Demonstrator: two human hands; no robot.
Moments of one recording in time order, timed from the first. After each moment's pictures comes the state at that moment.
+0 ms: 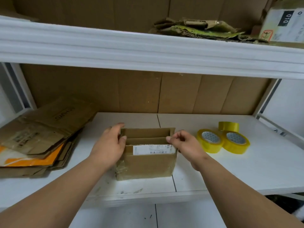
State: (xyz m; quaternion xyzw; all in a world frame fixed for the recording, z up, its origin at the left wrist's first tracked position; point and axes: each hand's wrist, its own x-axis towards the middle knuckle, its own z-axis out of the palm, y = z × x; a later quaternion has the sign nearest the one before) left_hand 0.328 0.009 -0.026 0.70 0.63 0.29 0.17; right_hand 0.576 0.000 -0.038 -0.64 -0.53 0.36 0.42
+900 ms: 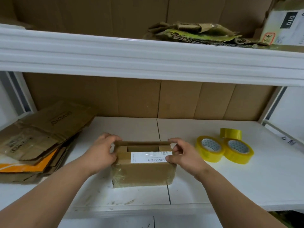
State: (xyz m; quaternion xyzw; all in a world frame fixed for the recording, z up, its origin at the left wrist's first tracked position) left_hand 0.323 0.026 -0.028 0.75 0.61 0.20 0.18; right_hand 0.609 0.012 -0.052 -0.61 -0.62 0.33 0.36
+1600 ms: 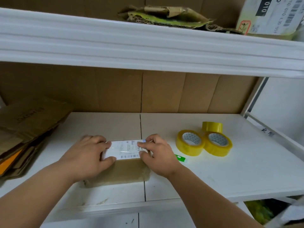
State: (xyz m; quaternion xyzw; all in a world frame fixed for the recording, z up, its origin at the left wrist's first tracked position) left_hand 0.368 0.020 -0.030 0.81 0.58 -0.01 0.00; right_hand 0.613 0.015 -0.068 -0.58 -0.76 0.13 0.25
